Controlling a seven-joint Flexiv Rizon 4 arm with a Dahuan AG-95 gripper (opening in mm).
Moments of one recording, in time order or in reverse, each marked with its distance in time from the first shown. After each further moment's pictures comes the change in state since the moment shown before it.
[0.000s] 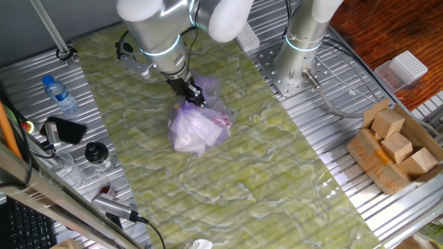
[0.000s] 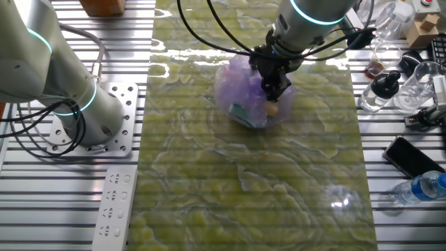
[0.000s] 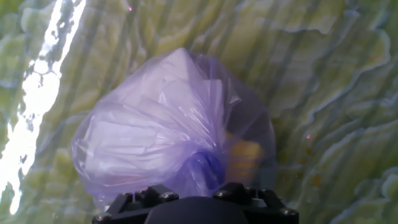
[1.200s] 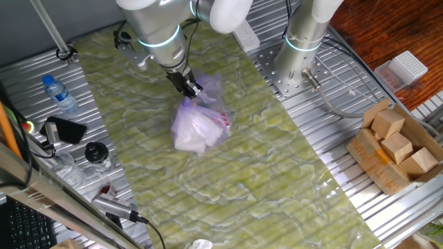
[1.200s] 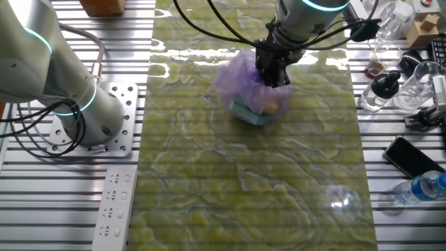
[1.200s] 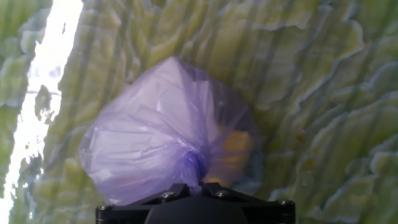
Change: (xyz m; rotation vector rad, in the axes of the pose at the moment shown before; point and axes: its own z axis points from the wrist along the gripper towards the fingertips) arm 0.006 0.004 -0.033 0.003 -0.009 0.090
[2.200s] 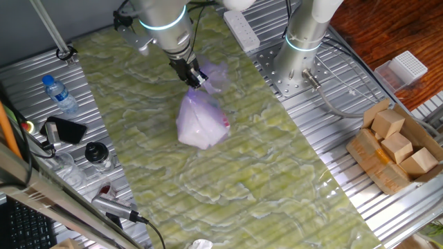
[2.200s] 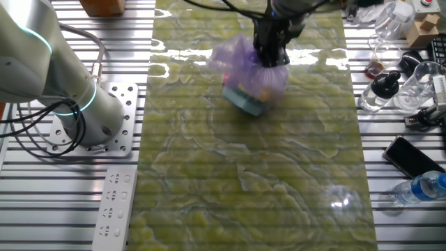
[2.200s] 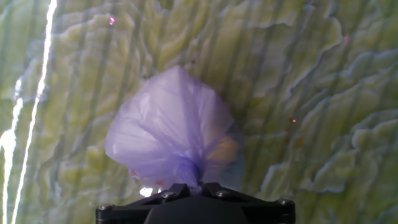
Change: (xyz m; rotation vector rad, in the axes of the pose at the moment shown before) arm 0.015 0.021 -0.058 0.031 -0.001 0.028
